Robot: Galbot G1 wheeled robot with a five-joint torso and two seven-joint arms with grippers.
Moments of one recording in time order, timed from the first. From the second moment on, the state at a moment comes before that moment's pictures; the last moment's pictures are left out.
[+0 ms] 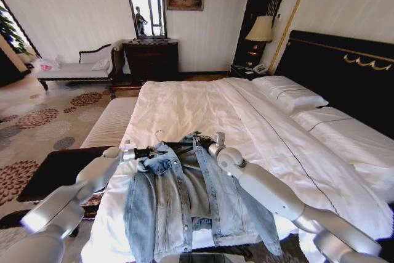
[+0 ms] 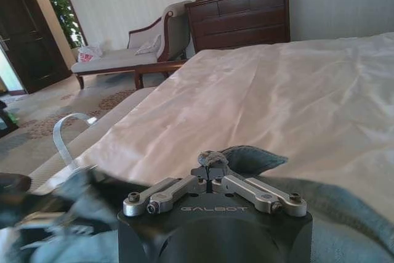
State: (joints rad) left arm 0.26 -1.05 0.31 -0.57 -0.78 -0.20 1.24; right arm -0.55 0.99 -0.30 1.75 1.08 -0.36 0.39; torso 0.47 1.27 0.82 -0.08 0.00
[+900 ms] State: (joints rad) left arm 0.28 -1.09 0.33 -0.69 -0.80 -0.20 1.19; right arm -0.54 1.04 -0.29 1.68 1.05 -0.33 0.36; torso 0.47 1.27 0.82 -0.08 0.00
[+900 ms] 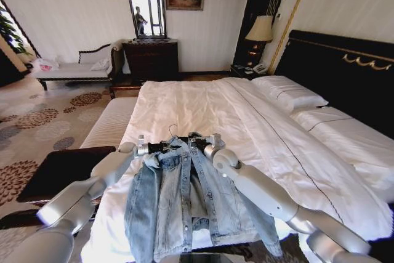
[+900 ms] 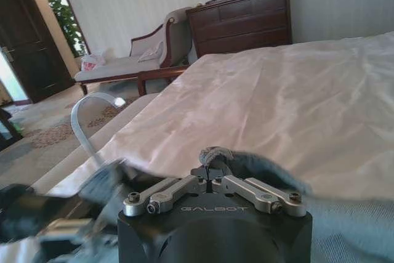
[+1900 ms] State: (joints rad) left arm 0.23 -1.13 0.29 -0.60 -0.83 -0.21 1.13; right arm -0.76 0.97 -0.31 1.94 1.06 -0.37 0.35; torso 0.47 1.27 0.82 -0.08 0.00
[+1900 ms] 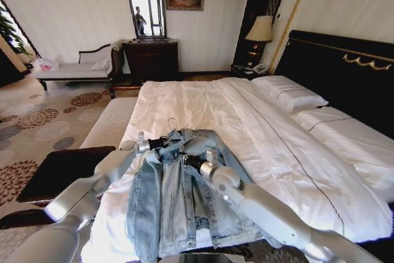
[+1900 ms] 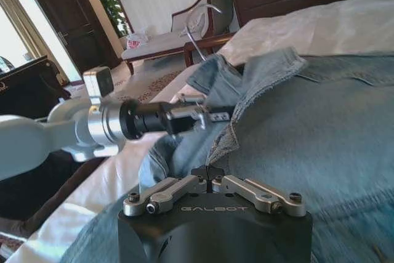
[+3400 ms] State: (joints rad) left arm 0.22 -1.08 0.28 -0.60 -0.89 -0.21 1.13; right arm -0.99 0.85 -0.24 1.81 0.79 -0.32 0.21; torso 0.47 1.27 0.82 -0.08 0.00
